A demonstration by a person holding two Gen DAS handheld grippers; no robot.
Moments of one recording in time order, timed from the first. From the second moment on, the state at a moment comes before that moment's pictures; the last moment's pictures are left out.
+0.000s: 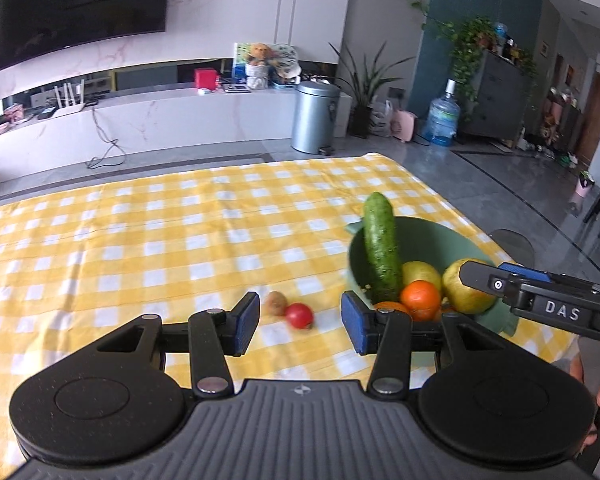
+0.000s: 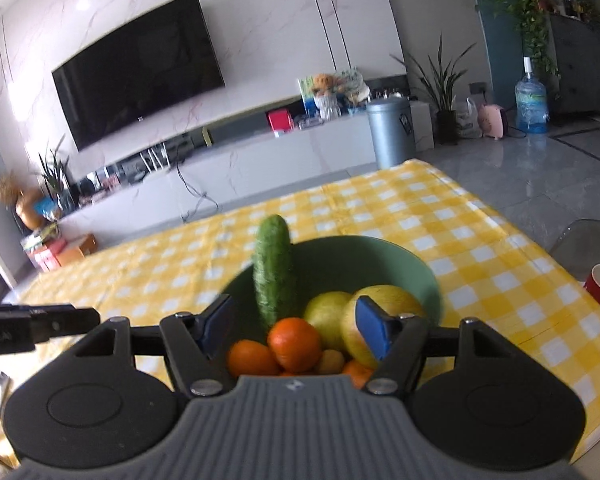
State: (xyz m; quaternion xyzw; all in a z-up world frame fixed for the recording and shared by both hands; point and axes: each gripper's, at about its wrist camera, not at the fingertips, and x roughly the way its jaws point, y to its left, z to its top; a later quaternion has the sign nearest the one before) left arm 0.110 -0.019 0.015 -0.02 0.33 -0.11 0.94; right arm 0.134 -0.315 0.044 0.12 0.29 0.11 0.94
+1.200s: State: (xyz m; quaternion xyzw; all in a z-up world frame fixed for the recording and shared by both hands) left arm 0.133 0.048 -0.051 -0.07 0.37 -0.11 0.92; right arm 0.152 -0.158 -0.014 -0.07 0.35 0.20 0.91
